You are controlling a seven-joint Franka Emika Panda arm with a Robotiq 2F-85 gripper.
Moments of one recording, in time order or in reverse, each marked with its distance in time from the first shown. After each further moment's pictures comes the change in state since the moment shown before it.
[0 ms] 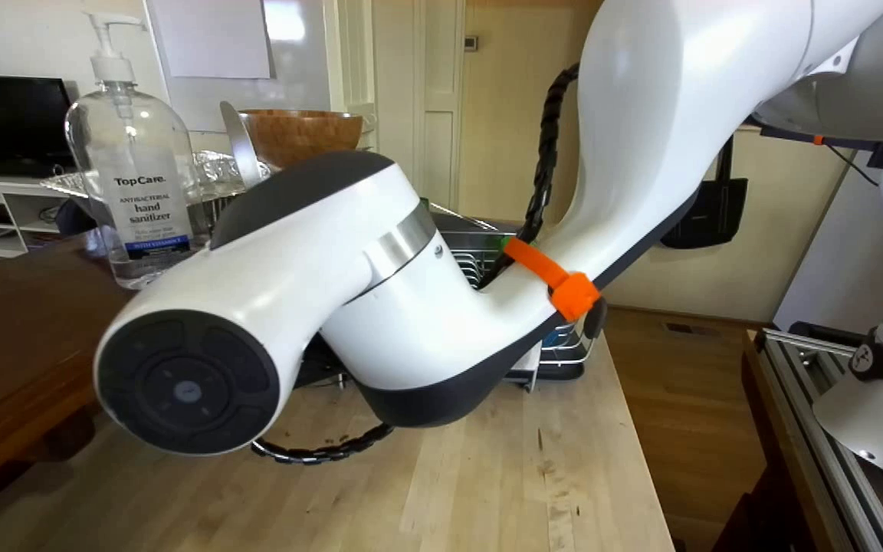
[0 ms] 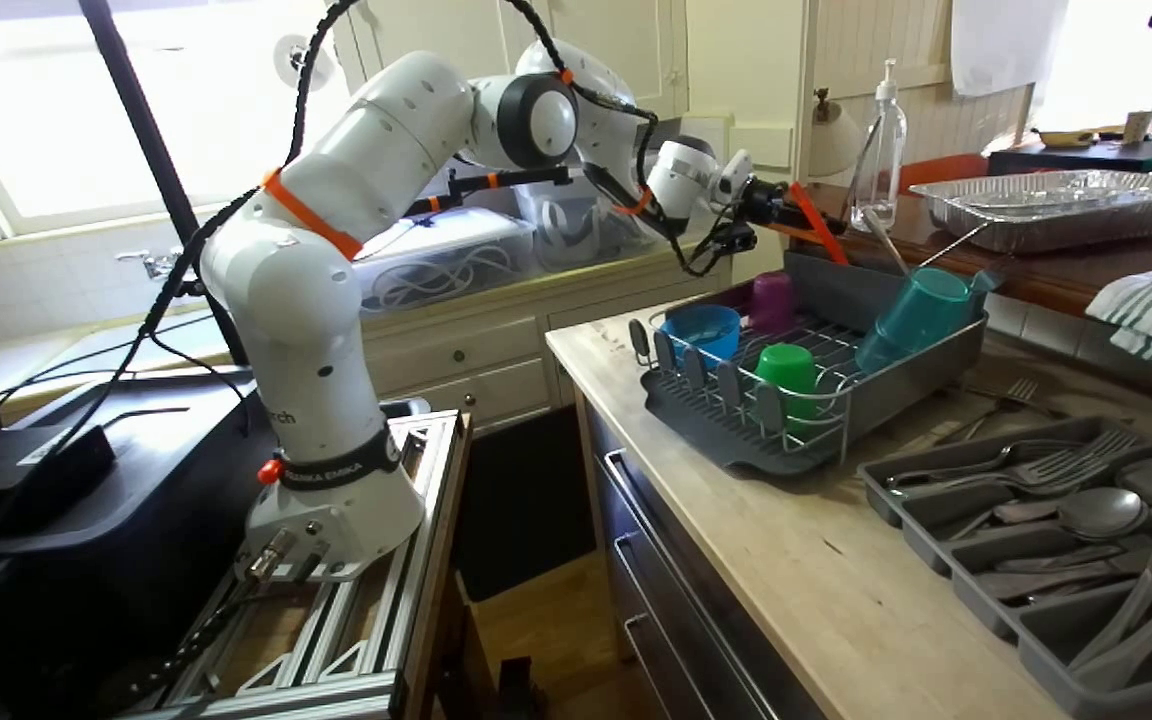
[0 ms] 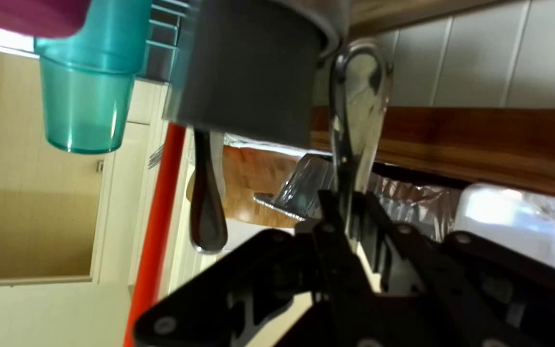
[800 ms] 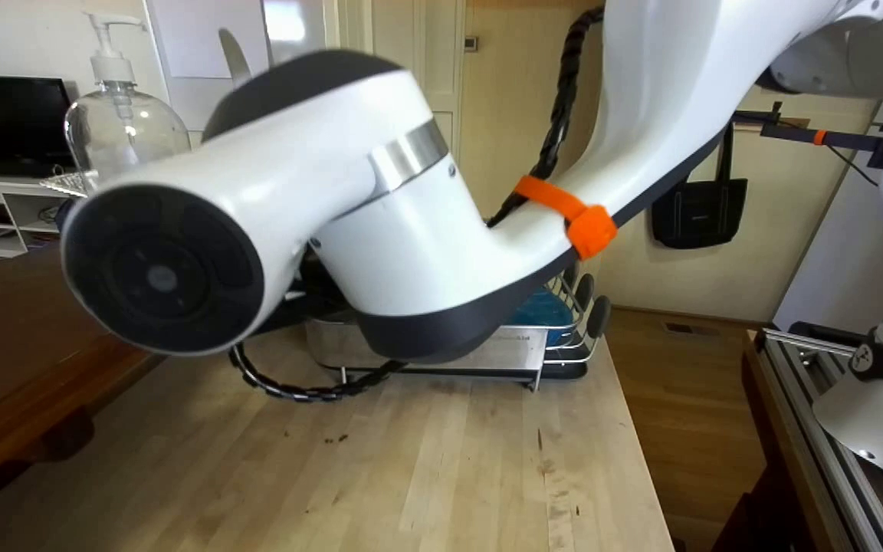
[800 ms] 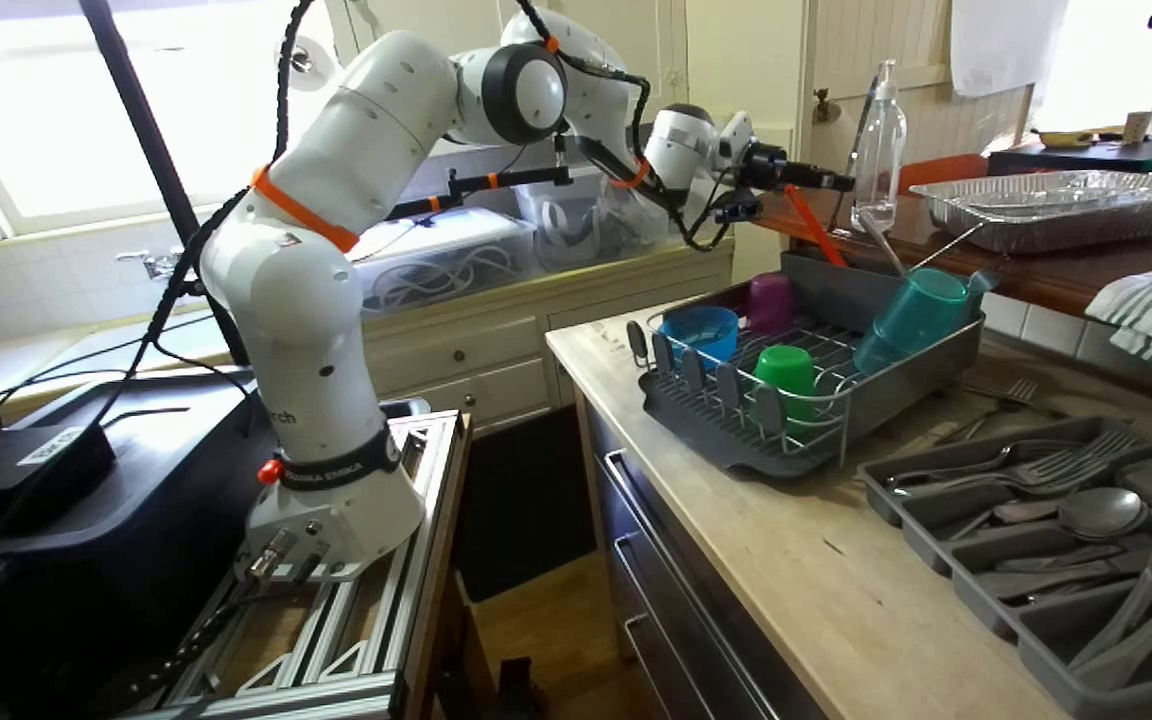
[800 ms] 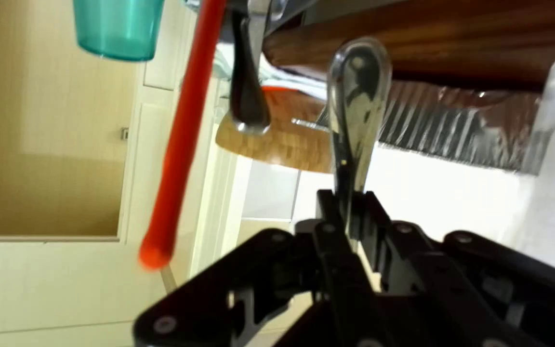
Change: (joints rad) arm 0.014 -0.103 -0.020 -0.036 -0.017 -0.083 -0.066
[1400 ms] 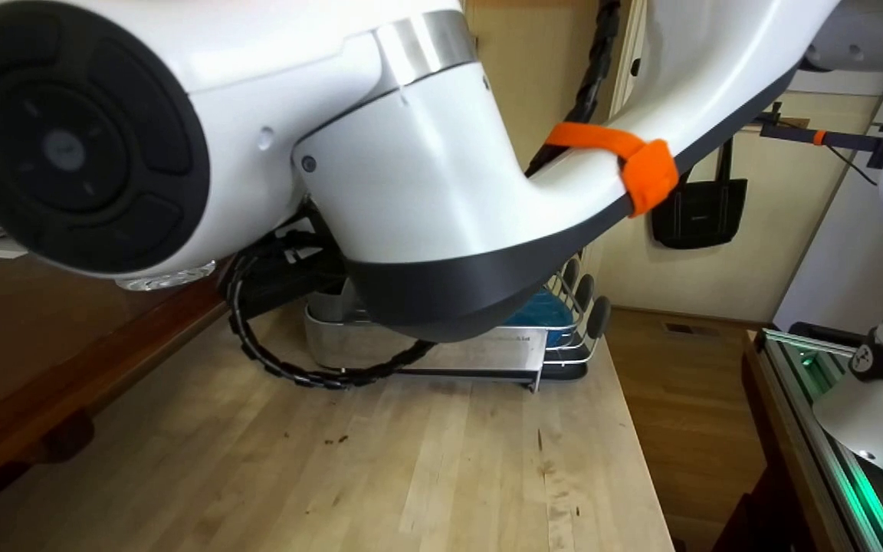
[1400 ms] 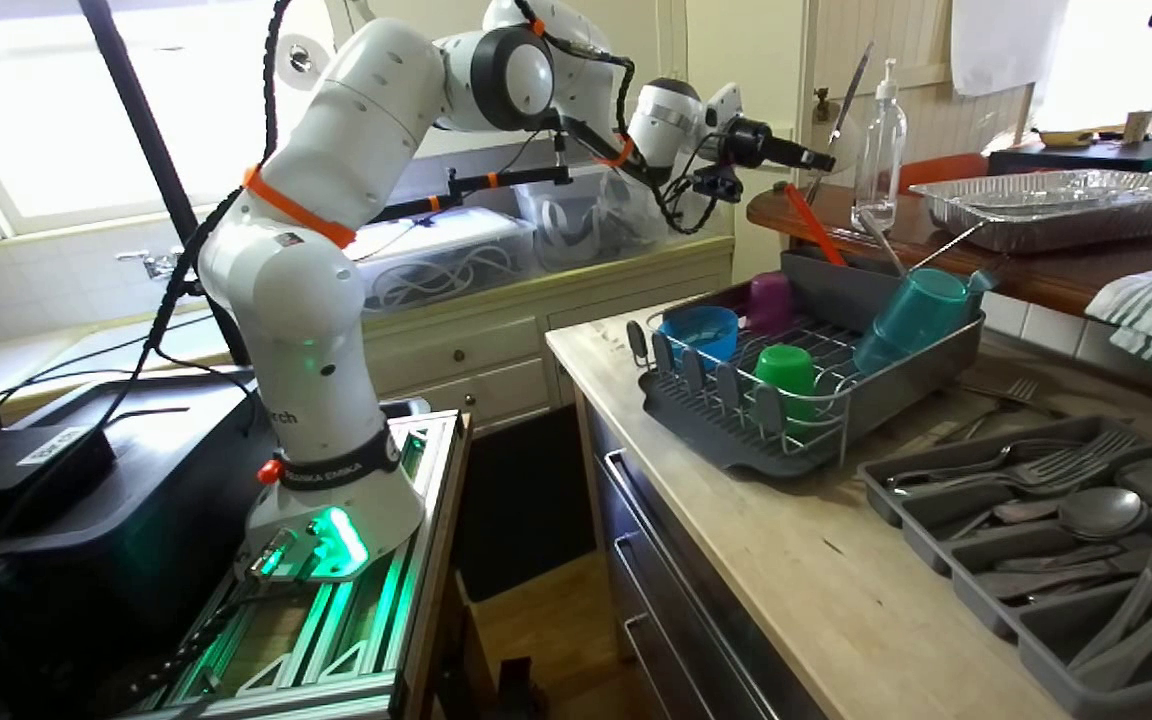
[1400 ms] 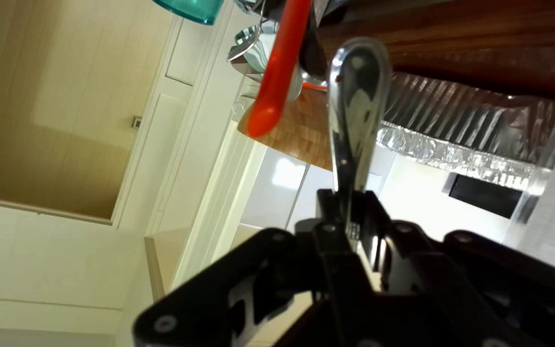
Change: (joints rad) arm 0.021 -0.056 0.035 0.000 0.059 -0.095 -0.205
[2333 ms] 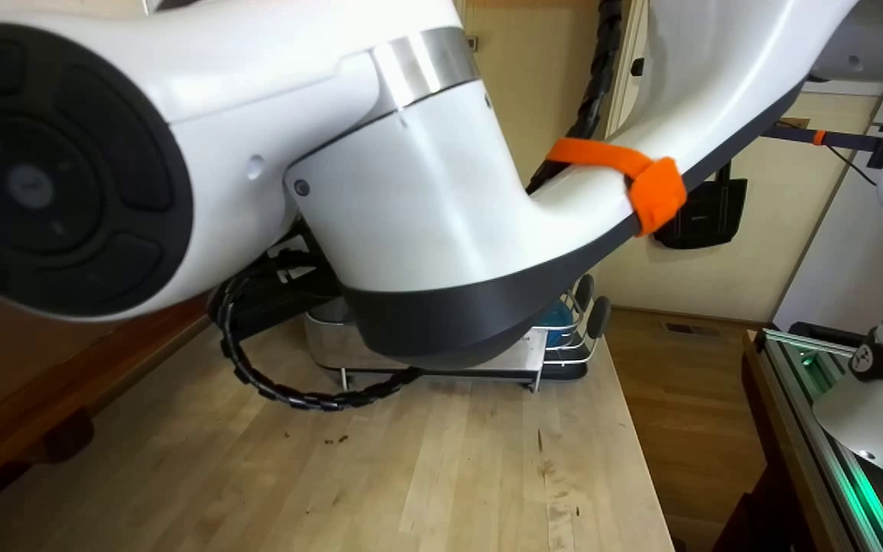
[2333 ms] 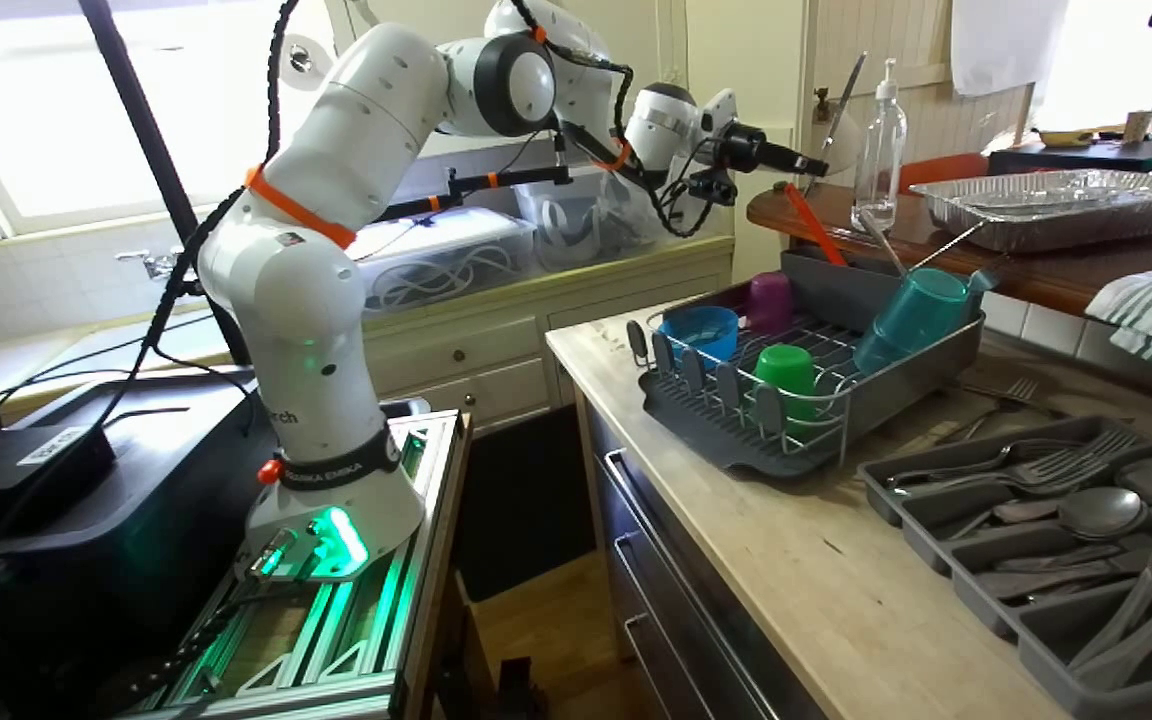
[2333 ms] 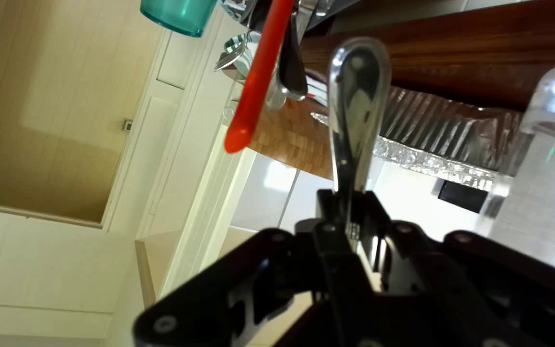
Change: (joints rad) arm 0.011 0.026 0.015 0.027 0.000 0.000 0.000
